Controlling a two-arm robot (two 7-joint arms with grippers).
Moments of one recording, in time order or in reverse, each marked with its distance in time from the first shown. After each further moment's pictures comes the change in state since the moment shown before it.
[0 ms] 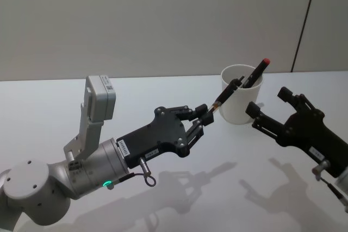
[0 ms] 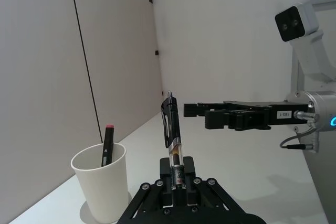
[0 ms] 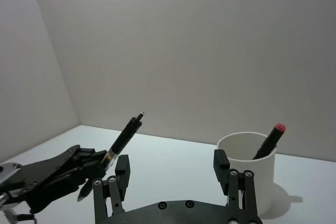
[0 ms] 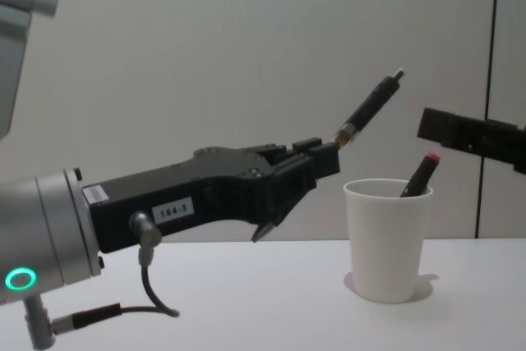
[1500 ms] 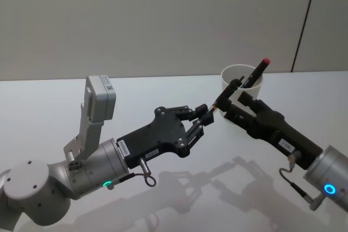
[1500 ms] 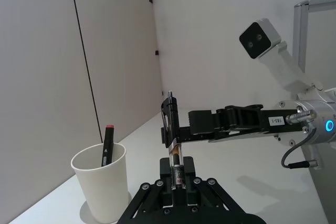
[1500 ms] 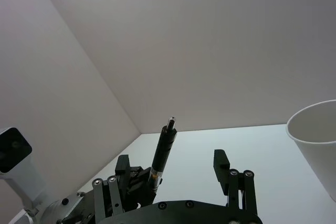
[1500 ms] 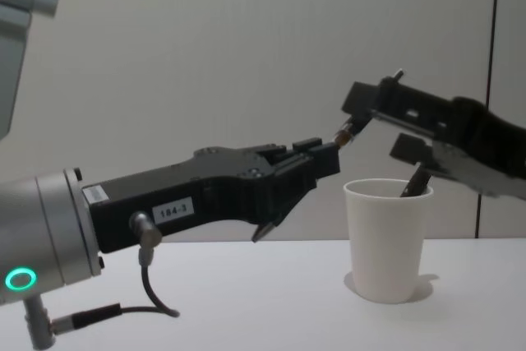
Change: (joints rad) left arm 0.000 0.000 0.000 0.000 0.000 0.000 0.000; right arm 0.102 -0.099 -0.058 0.087 0.260 0.165 0.071
